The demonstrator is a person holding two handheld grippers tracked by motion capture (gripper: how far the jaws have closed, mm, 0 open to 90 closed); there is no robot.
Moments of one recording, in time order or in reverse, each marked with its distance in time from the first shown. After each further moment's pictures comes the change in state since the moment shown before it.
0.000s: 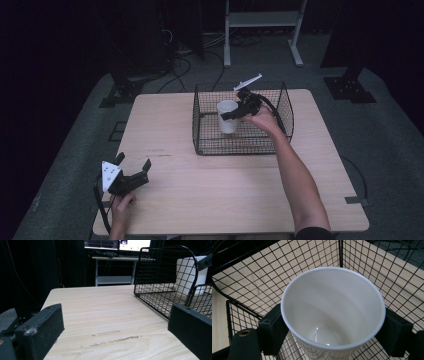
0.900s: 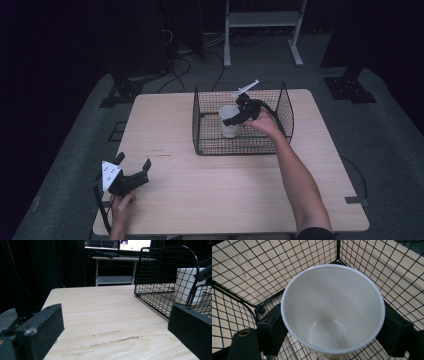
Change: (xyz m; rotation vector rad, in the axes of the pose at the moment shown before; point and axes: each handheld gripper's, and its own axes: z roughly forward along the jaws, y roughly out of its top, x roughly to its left) left arm 0.000 0.000 0.001 -0.001 0.003 0.000; right arm 0.000 -0.014 0.012 0.074 -0.053 -0.042
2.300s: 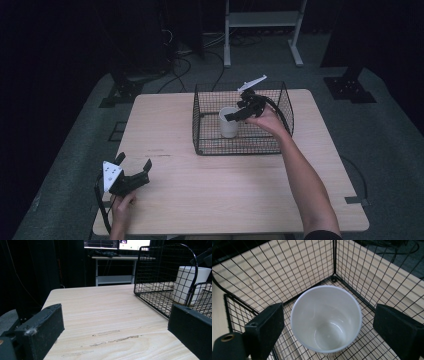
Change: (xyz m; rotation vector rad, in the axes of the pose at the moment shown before) left arm -0.002 0.000 0.000 0.004 0.000 0.015; right arm 0.005 0.006 -0.030 -0.096 -0.017 0.017
